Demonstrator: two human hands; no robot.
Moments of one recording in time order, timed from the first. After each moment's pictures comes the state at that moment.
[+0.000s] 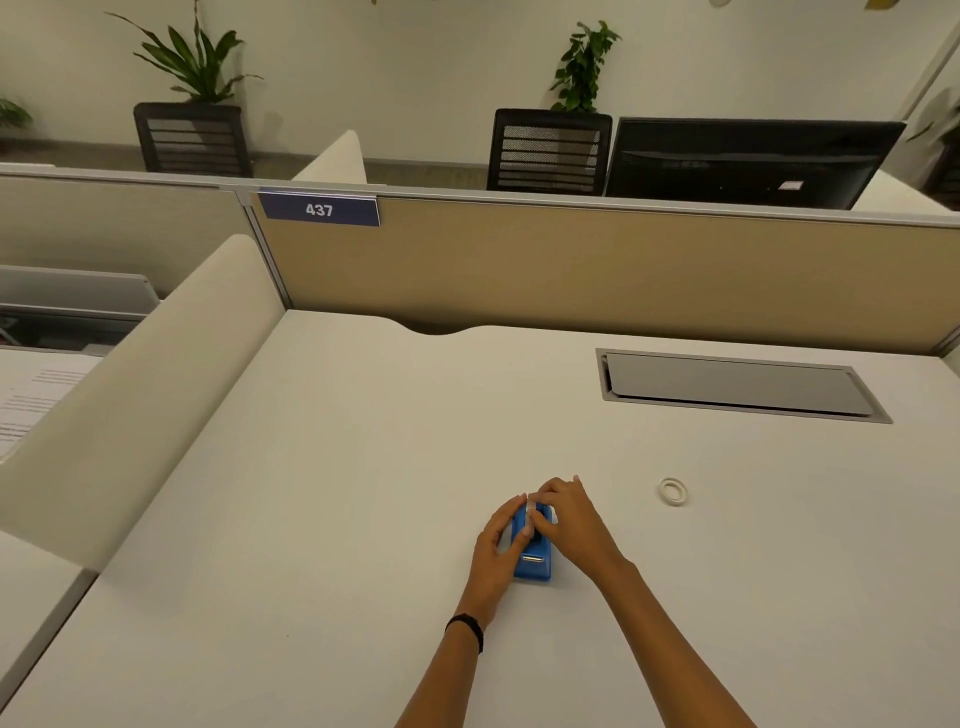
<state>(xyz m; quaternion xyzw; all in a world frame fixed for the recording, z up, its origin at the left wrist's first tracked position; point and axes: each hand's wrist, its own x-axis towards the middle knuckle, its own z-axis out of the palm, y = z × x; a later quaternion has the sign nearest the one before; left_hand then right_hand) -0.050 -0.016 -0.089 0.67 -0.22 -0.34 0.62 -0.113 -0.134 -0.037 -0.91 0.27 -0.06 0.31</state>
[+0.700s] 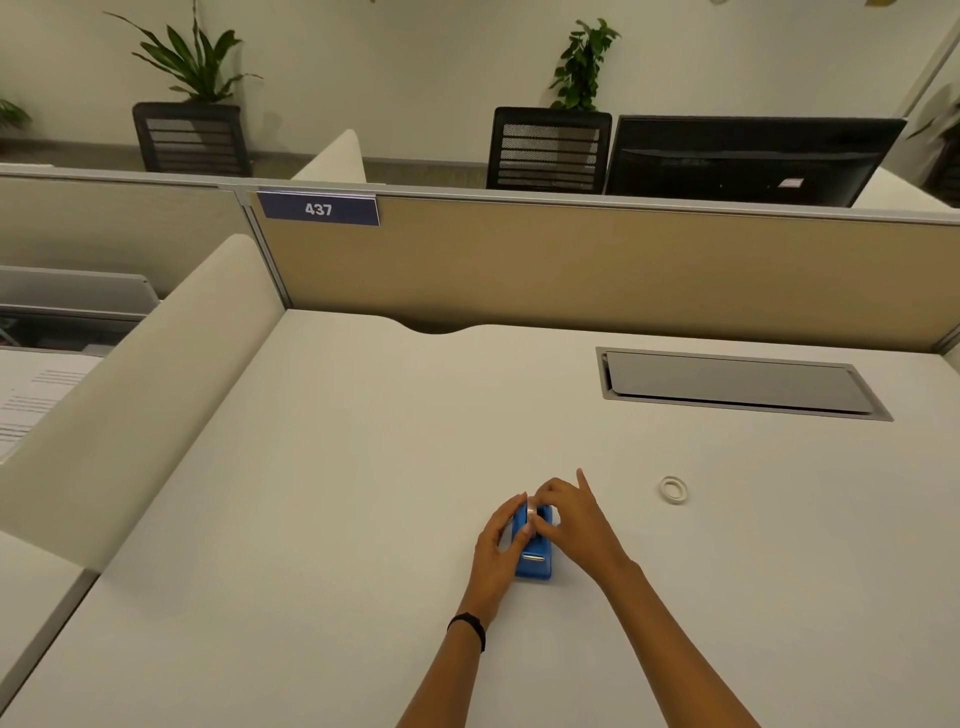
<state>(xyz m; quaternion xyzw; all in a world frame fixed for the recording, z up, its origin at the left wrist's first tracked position) -0.051 -0.018 -0.089 0.67 -0.22 -0.32 0.63 -0.118 -0.132 -0.028 -0.92 0.26 -0.05 0.29</state>
